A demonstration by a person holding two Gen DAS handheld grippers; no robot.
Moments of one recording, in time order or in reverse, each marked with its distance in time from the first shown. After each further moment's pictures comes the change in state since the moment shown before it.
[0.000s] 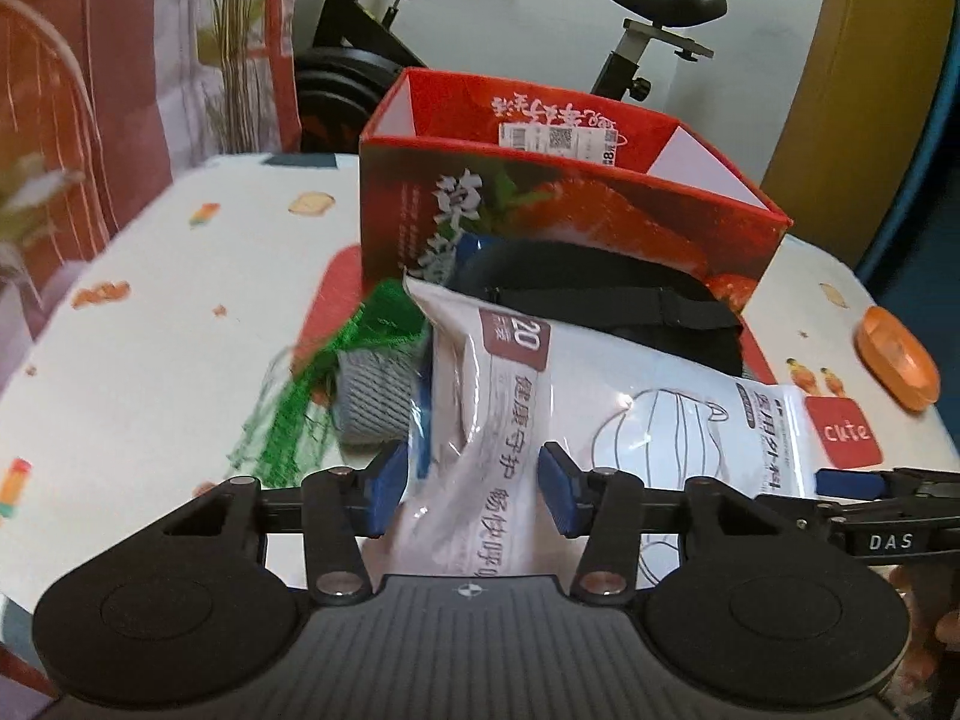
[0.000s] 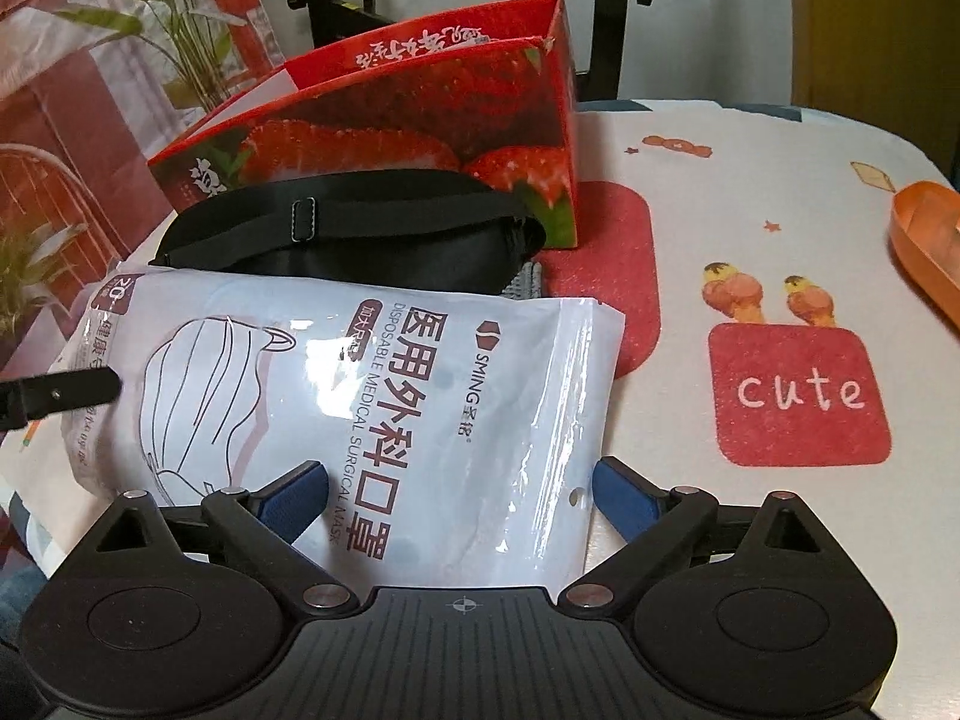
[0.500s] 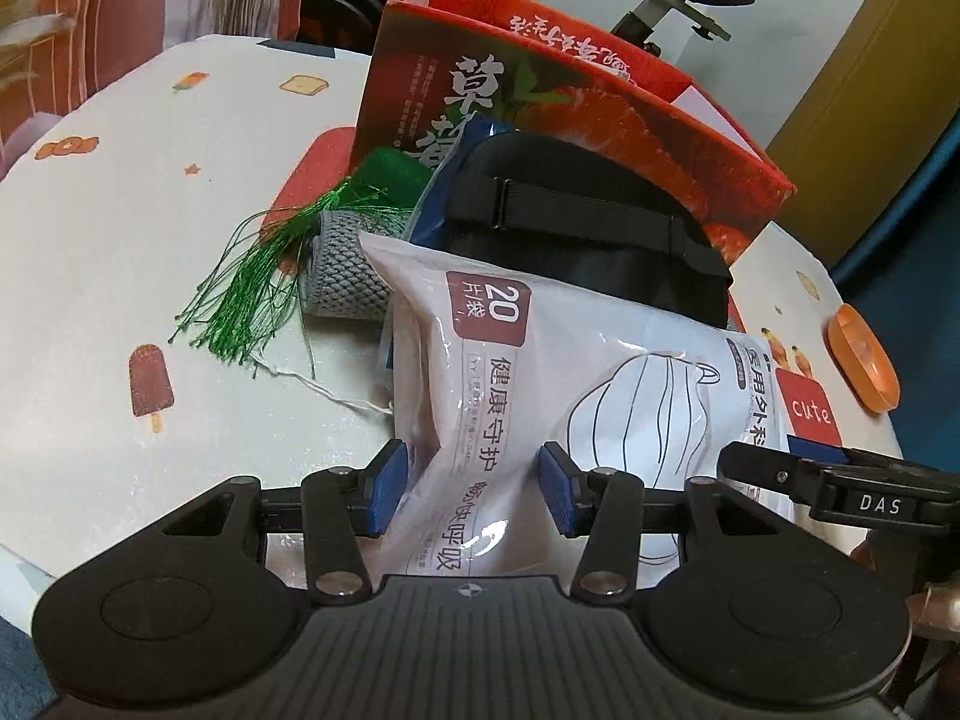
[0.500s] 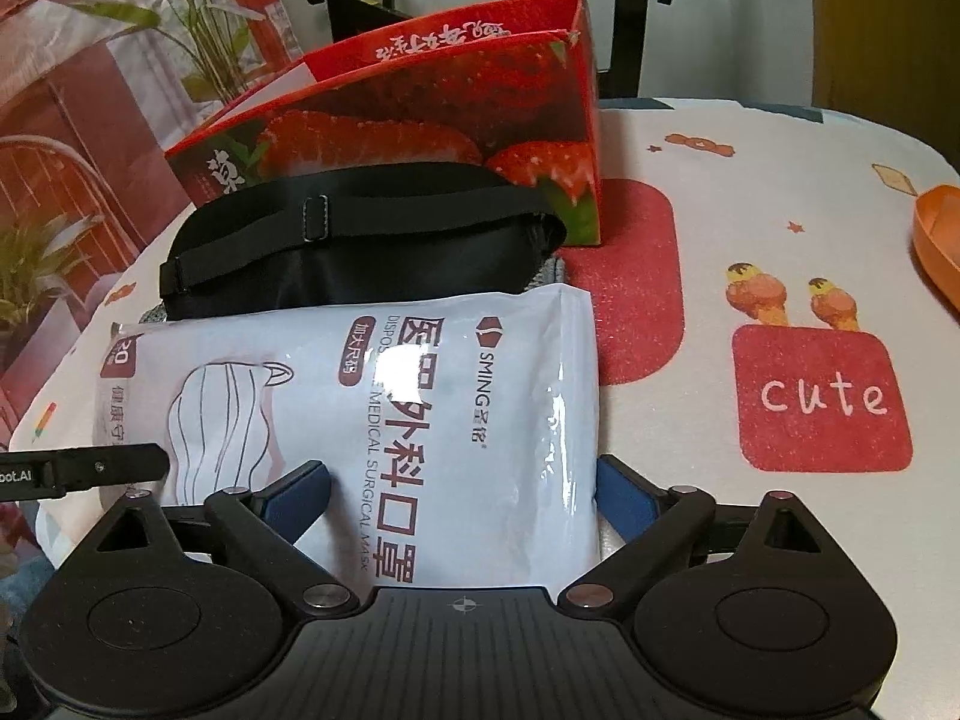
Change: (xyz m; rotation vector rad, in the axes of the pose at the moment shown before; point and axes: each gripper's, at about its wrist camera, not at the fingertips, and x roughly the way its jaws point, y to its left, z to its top) left arm 0.025 0.022 -0.034 -0.154 0.120 -0.134; right arm 0.004 0.004 0.000 -0.026 0.004 0.028
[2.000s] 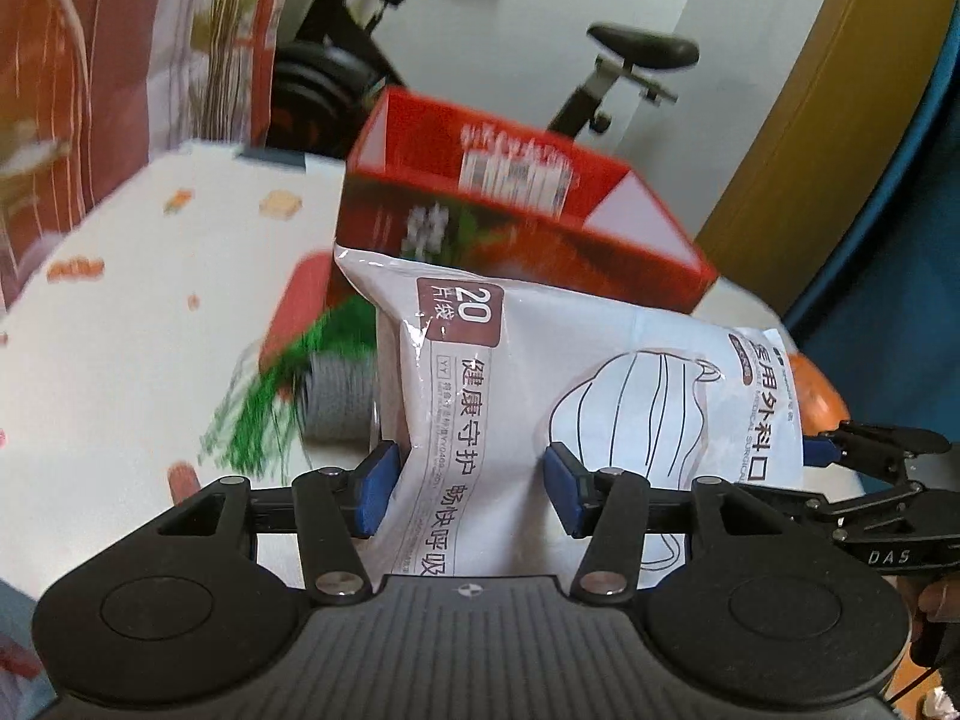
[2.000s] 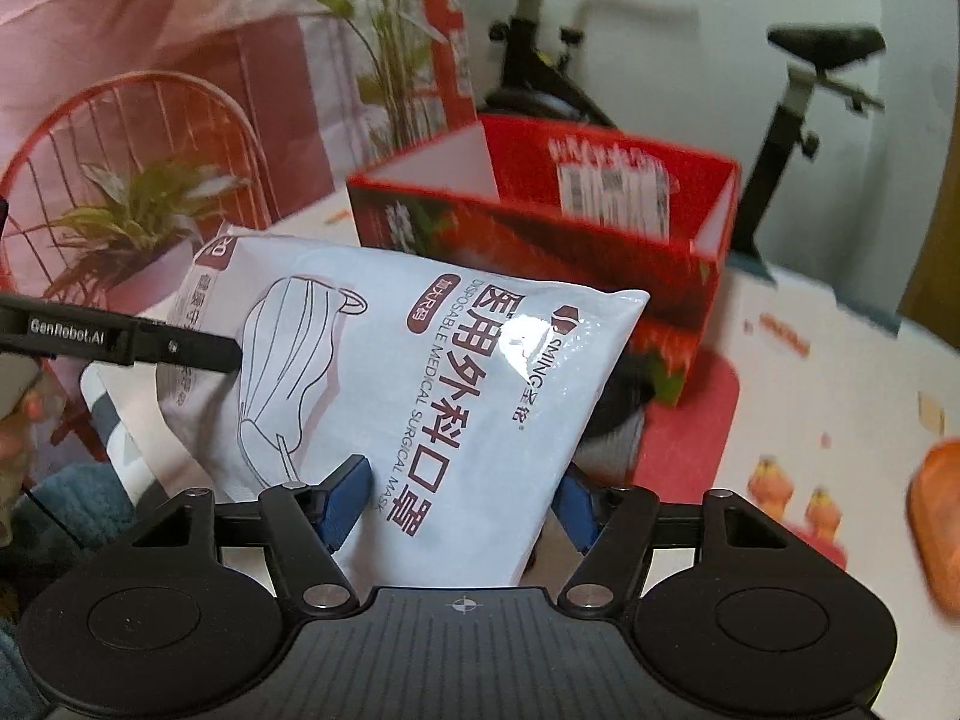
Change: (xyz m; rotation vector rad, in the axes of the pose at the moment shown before) left arm -0.067 -0.012 0.025 0.069 -0.136 -0.042; right arm -0.075 0.044 0.038 -0.361 -0.075 0.108
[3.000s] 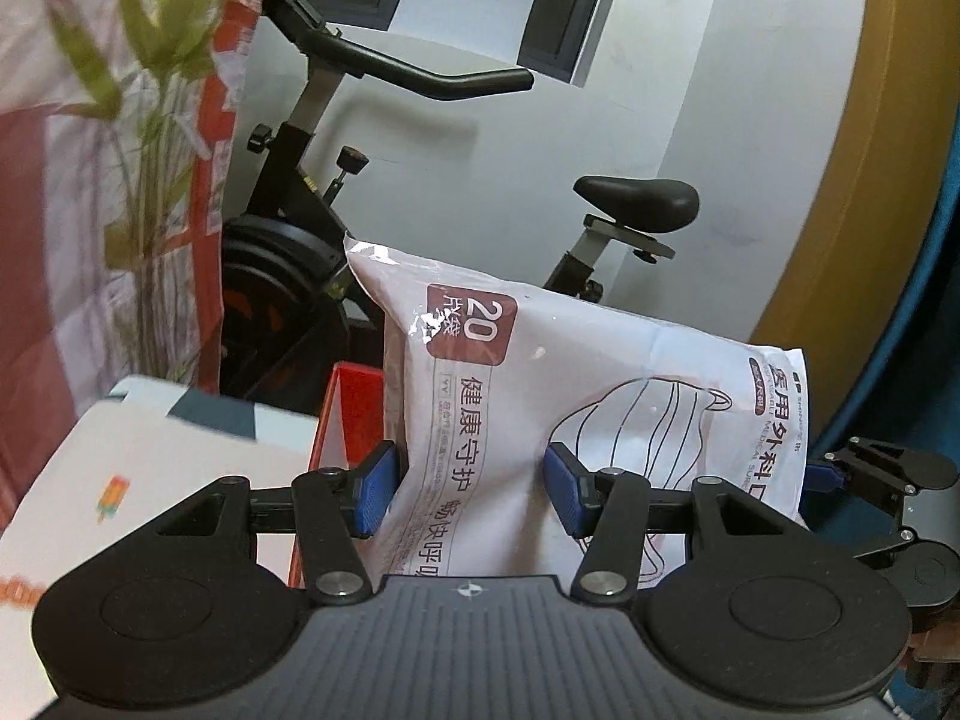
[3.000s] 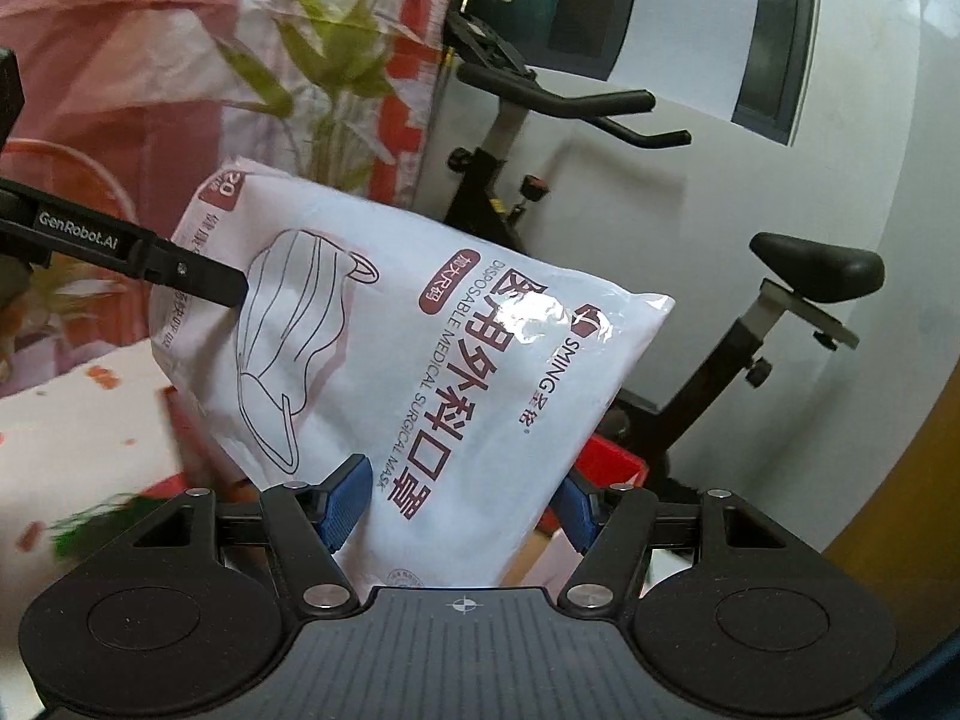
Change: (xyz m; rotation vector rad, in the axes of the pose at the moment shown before) left arm 0.055 -0.017 0.175 0.060 -0.243 -0.015; right arm 0.065 -0.074 0.182 -0.235 -0.173 -0.189
